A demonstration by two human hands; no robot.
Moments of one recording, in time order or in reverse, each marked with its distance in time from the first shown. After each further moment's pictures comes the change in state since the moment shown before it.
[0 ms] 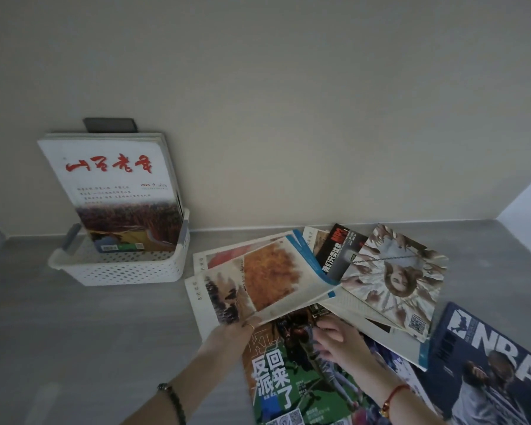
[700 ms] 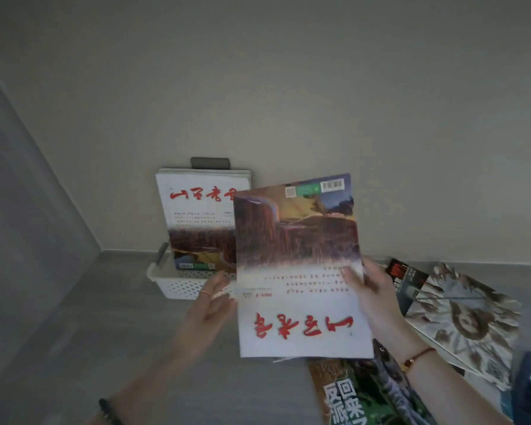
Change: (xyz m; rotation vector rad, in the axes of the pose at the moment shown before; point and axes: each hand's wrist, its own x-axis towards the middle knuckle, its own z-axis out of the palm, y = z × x) left_hand -0.112 -0.118 -0.089 -1.355 0.594 -0.130; right_hand -0.031 -0.170 0.064 0.263 0.160 -0.488
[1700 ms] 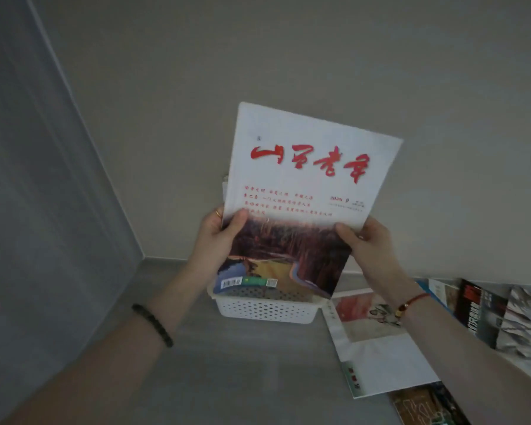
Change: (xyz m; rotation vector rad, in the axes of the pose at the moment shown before) left_hand 0.120 0.056 -0.137 -0.250 0.075 0.277; right_hand 0.091 -0.045 0.168 -0.017 0.036 -0.210
